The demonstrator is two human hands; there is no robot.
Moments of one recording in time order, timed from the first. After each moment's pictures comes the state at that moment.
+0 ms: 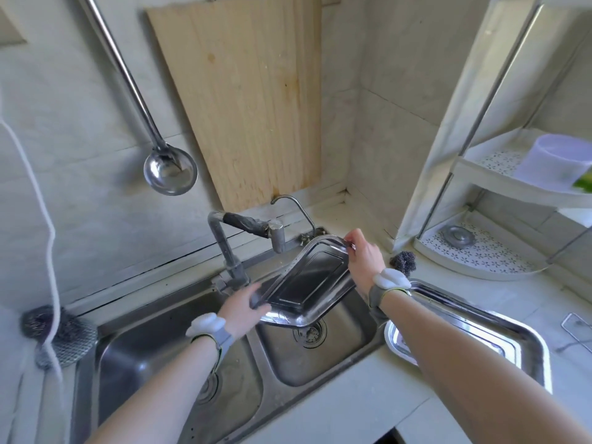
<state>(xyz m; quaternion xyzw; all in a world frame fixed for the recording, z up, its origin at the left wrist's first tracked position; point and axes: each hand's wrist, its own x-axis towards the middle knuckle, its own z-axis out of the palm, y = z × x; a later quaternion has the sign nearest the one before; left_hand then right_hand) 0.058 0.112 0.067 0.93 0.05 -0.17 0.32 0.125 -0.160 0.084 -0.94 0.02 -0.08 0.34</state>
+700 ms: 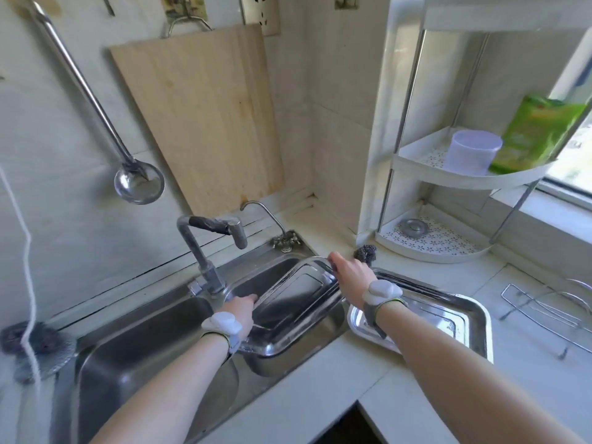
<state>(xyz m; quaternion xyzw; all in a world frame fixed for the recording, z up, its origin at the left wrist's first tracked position) 0.023 0.041 0.088 0.99 -0.03 -0.16 0.01 0.039 -0.216 0.098 -0.98 -0.05 -0.02 0.18</state>
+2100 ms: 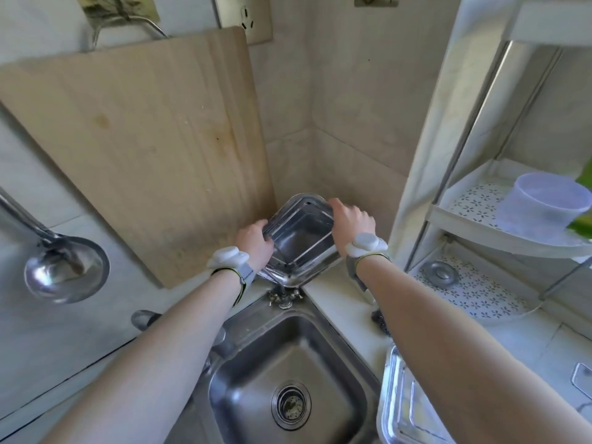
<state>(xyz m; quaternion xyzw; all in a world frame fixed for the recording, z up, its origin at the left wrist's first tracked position) 0.313 -0.021 0.166 0.97 -0.06 0.03 0.23 0.283 -0.216 0.190 -0.98 0.06 -0.10 0.13</state>
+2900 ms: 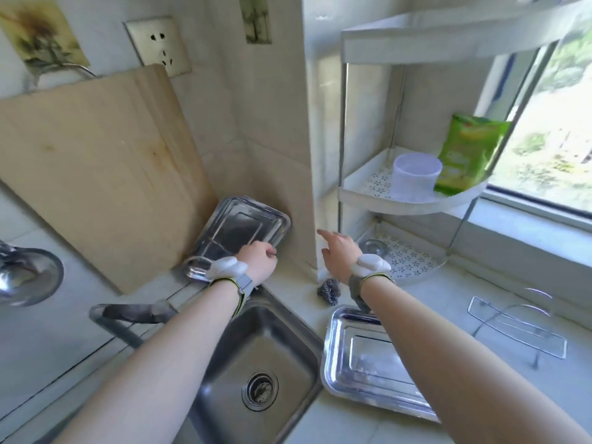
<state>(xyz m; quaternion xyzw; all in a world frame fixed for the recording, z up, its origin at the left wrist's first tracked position) 0.195 -0.119 0.182 0.97 -0.14 -0.10 0.19 0.141 -0.312 0.159 -0.96 0.09 -0.03 0.25</state>
